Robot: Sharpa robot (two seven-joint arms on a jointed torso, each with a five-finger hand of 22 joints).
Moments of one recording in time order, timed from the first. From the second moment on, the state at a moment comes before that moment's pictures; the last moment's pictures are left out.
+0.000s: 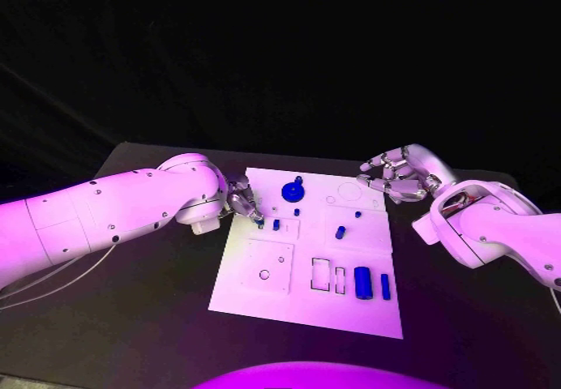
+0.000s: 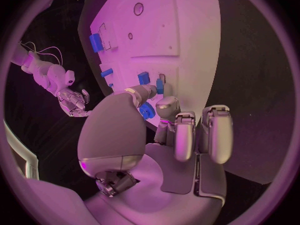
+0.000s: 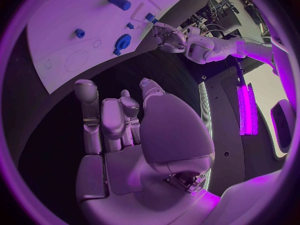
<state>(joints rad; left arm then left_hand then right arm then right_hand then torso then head) 1.24 -0.76 -0.02 1.45 -1.04 0.09 -0.61 1.23 -0.22 0.62 0.21 0.44 1.03 0.07 0.37 0.77 1.35 -0.02 1.06 1.01 1.47 -0.07 1.57 1.31 0.03 1.47 0.04 1.53 1.31 1.27 -0.94 -0.13 1.66 -0.98 -0.59 -0.03 1.35 -0.09 0.07 0.29 0.38 0.98 0.13 0.15 0.23 1.20 0.05 1.13 1.06 1.46 -0.02 1.15 1.09 0.14 1.21 0.09 0.84 1.08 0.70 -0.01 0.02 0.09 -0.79</state>
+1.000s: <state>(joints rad) 1.23 -0.75 -0.02 1.46 -1.08 0.11 -0.63 1.23 -0.23 0.63 0.20 0.44 1.03 0.06 0.37 0.77 1.35 -0.02 1.06 1.01 1.47 -0.07 1.57 1.31 0.03 1.47 0.04 1.53 1.31 1.26 -0.95 -0.13 1.67 -0.98 -0.59 -0.03 1.35 -0.09 0.07 0.29 0.39 0.98 0.13 0.15 0.23 1.20 0.06 1.13 1.06 1.46 -0.02 1.15 1.09 0.14 1.21 0.09 0.84 1.08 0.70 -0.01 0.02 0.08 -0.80</state>
